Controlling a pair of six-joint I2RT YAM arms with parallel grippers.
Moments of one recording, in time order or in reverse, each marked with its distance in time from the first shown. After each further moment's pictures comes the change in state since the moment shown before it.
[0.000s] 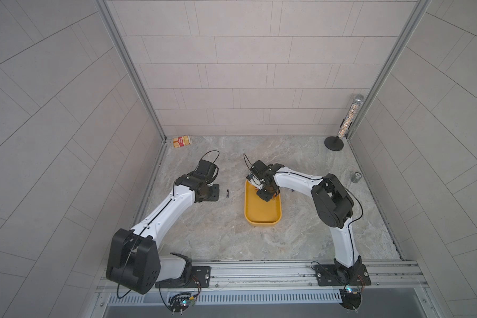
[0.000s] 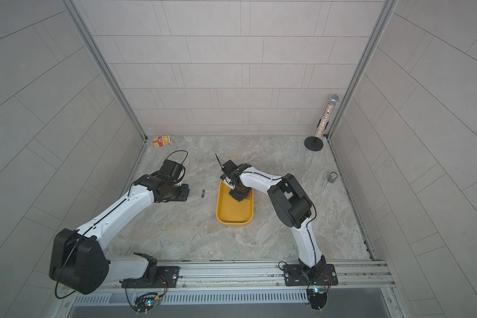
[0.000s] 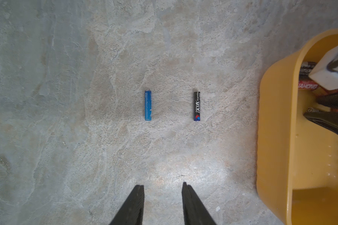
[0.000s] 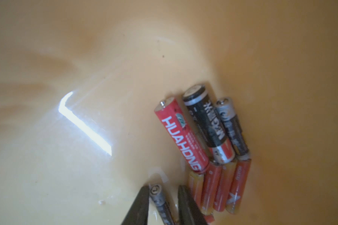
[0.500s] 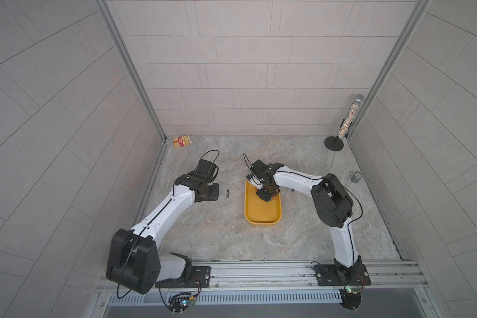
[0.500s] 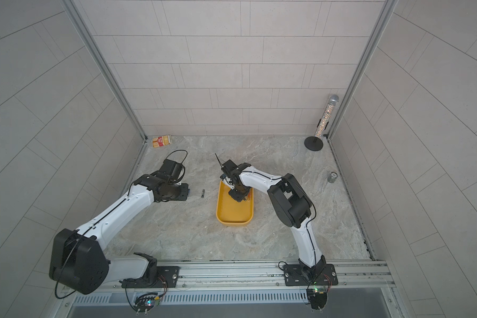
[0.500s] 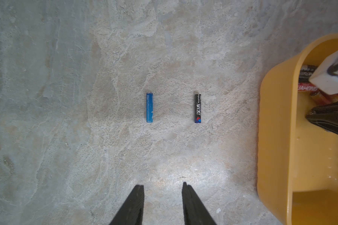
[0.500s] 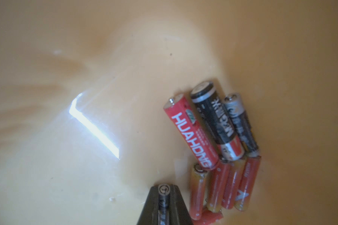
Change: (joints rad) left arm 0.000 0.000 0.007 0.002 -0.013 0.000; right arm 0.005 0.002 0.025 -0.043 -0.045 0.042
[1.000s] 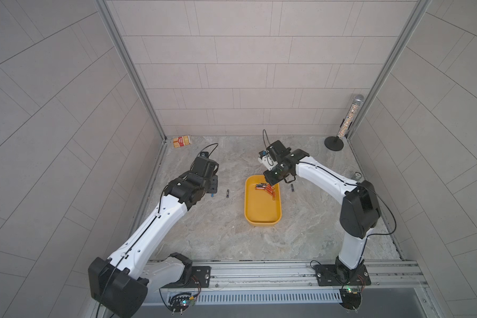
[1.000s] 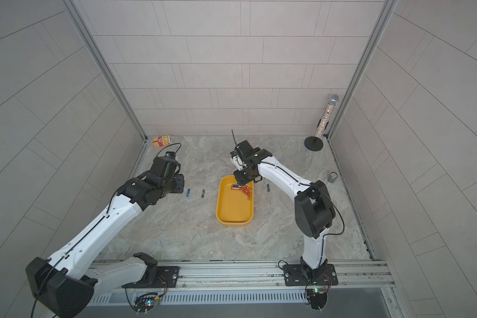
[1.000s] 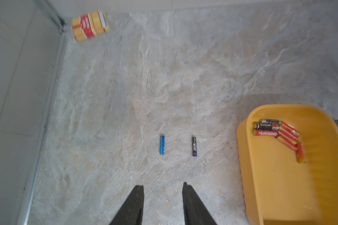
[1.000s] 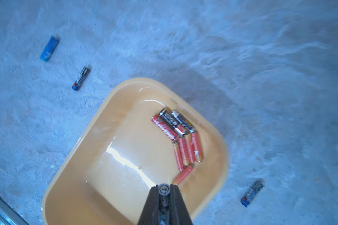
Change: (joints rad) left arm -0.177 -0.166 0.127 0.013 -0.271 -0.015; right arm -0.162 -0.298 0.000 0.003 -0.172 0.209
